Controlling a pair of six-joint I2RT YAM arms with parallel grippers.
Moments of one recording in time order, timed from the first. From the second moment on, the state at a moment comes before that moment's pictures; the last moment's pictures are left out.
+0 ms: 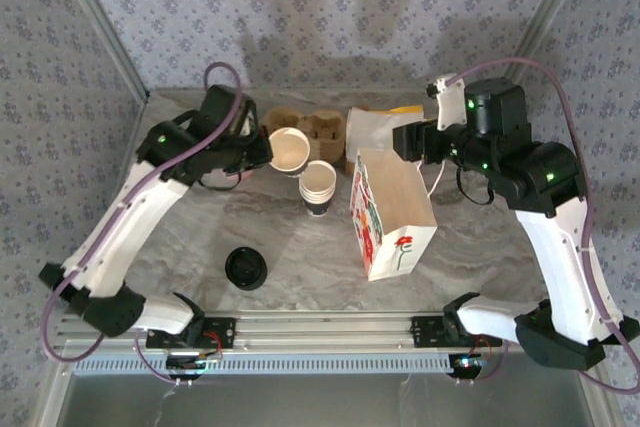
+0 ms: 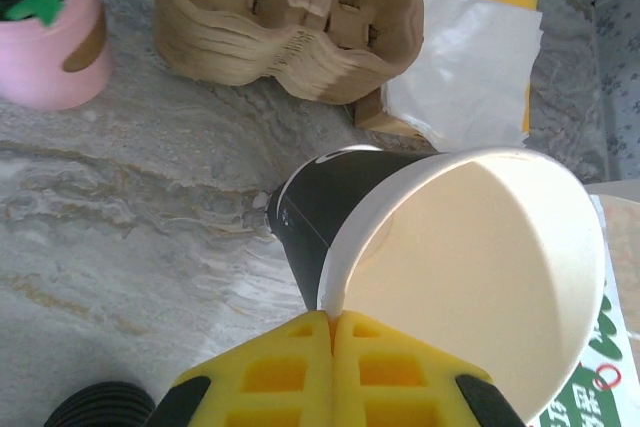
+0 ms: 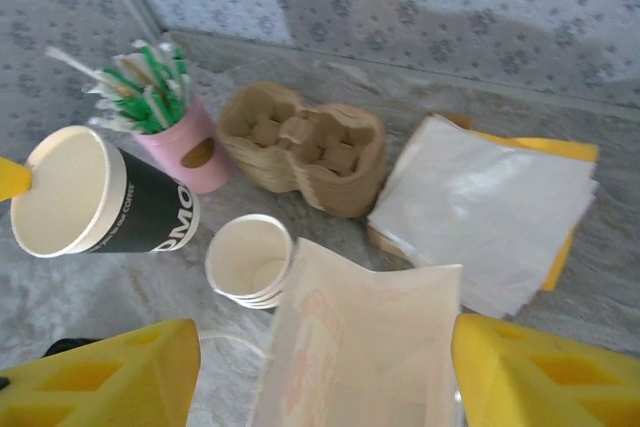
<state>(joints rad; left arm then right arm) -0.65 1.35 1.74 -1.21 -0.05 -0.76 0.50 1.21 1.86 -1.18 -0.06 0.16</state>
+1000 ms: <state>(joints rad) -0.29 1.15 0.98 -0.98 0.21 -0.69 1.17 1.58 1.83 -1.27 0.05 0.26</state>
